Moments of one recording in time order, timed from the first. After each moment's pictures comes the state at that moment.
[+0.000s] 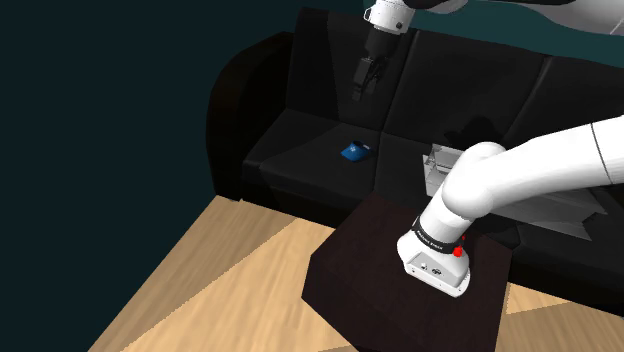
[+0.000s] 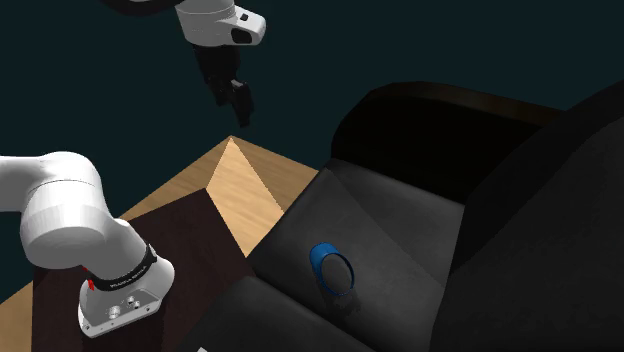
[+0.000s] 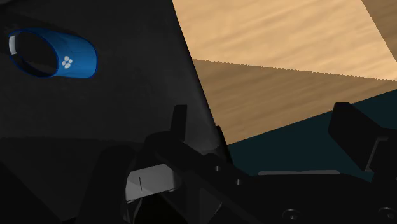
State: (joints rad) arm -0.02 -0.74 -0.04 -2.42 0.07 1.72 -0.17
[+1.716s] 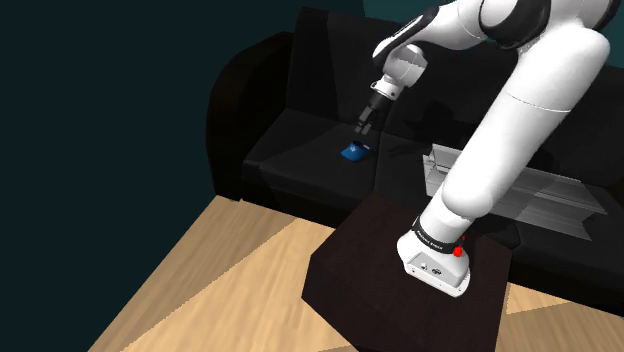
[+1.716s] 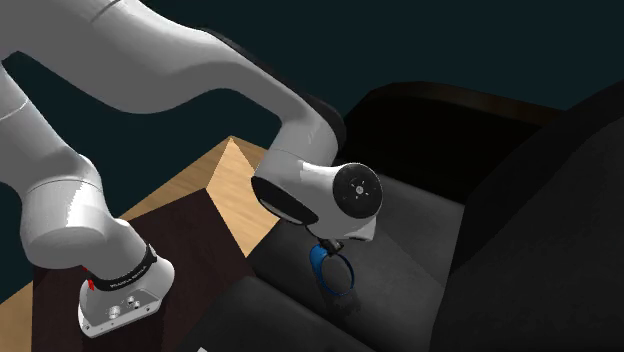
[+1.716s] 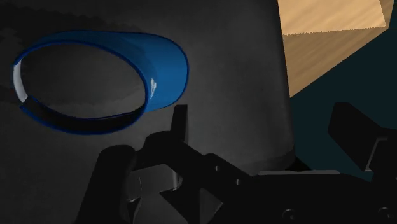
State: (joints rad) arm -0.02 0.02 -0.67 -2.35 0.52 2.07 -1.03
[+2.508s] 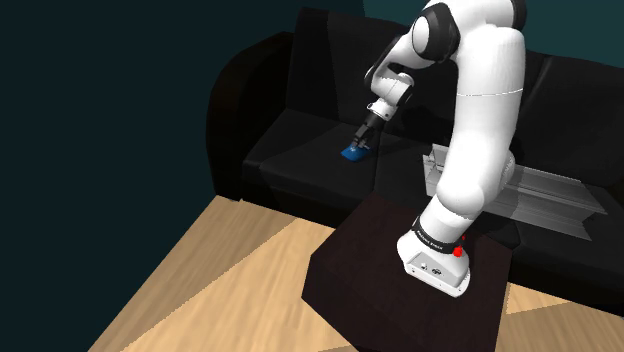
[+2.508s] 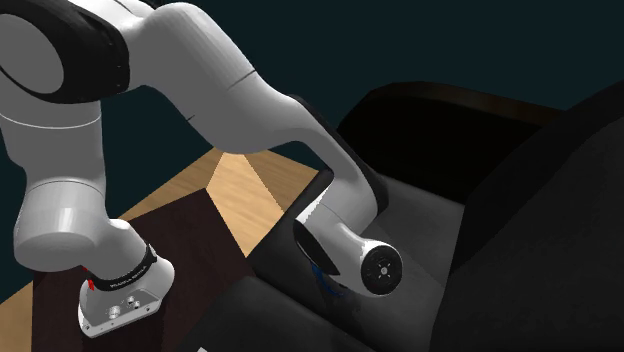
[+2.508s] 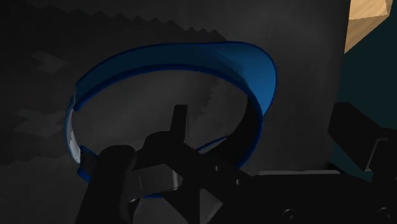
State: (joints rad) arm -0.16 0.42 -0.61 -2.18 0.85 2.00 -1.33
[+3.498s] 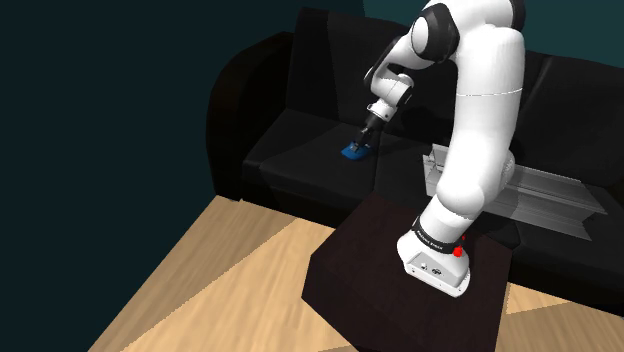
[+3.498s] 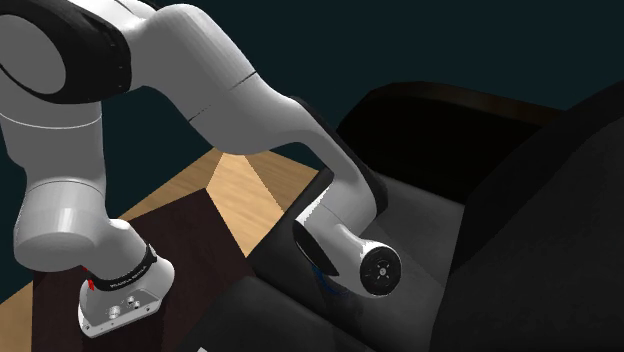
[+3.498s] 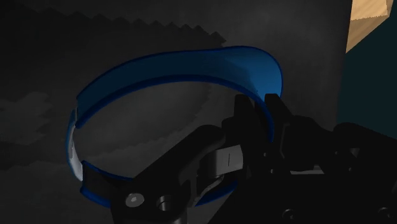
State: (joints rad) arm -0.16 0.43 -0.61 -2.18 0.85 2.01 -1.34
